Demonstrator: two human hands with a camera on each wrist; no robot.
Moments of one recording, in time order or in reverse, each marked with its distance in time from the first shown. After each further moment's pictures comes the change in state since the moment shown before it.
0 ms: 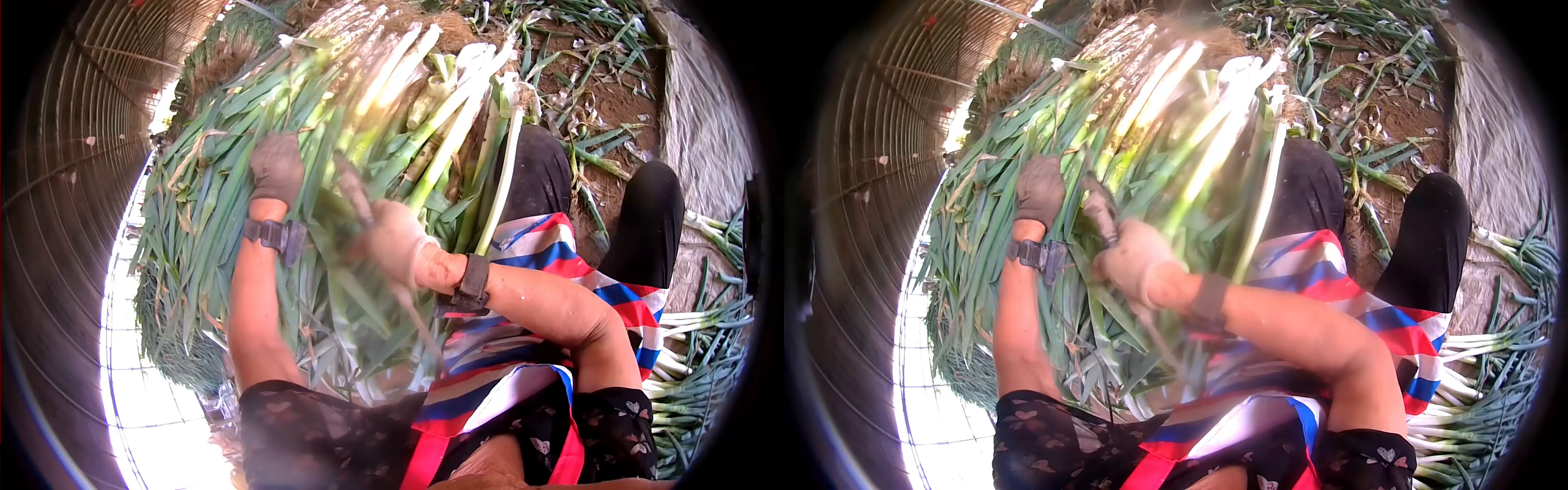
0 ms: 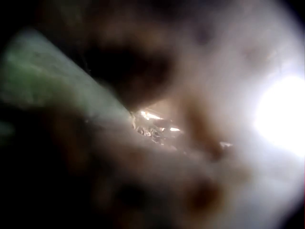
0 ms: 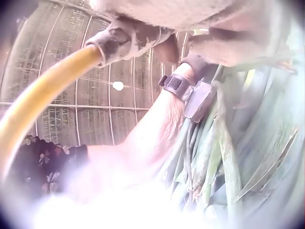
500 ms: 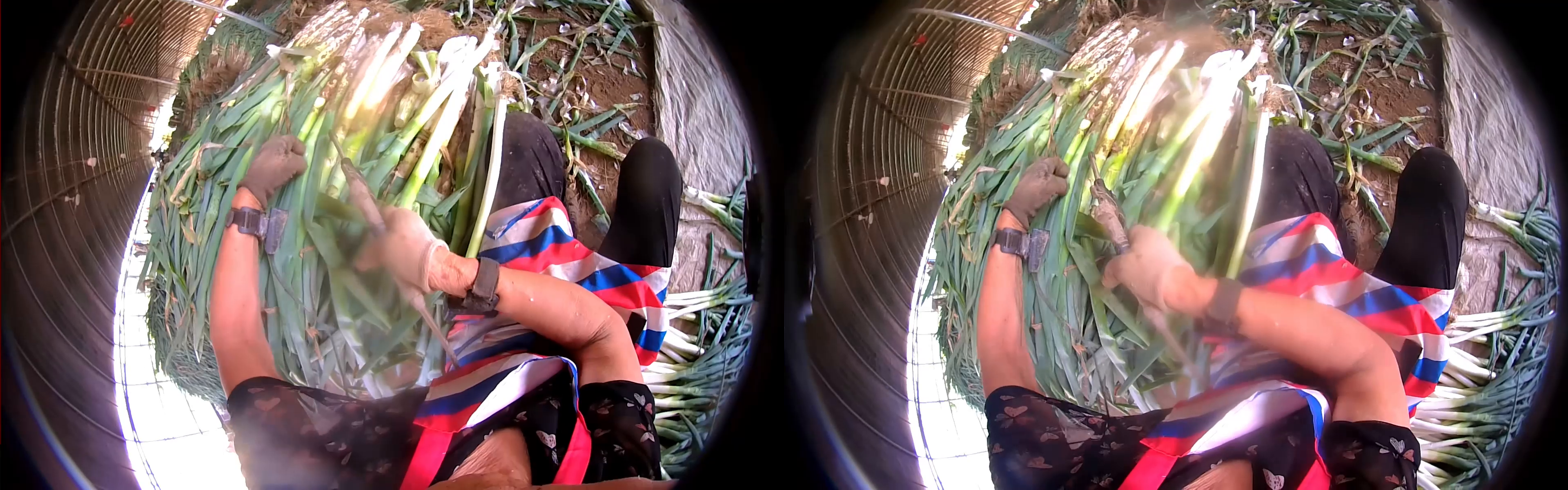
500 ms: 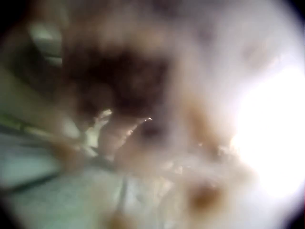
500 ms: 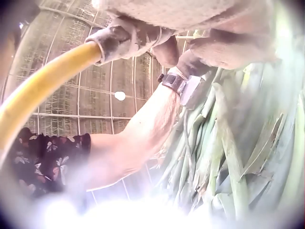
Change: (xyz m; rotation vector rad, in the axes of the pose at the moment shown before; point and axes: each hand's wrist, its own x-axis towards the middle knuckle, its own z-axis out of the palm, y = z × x) left_hand 0.025 -0.011 -0.031 -0.683 -0.457 0.005; right_hand -0.010 0.035 -0.009 -0.038 -0.005 -0.136
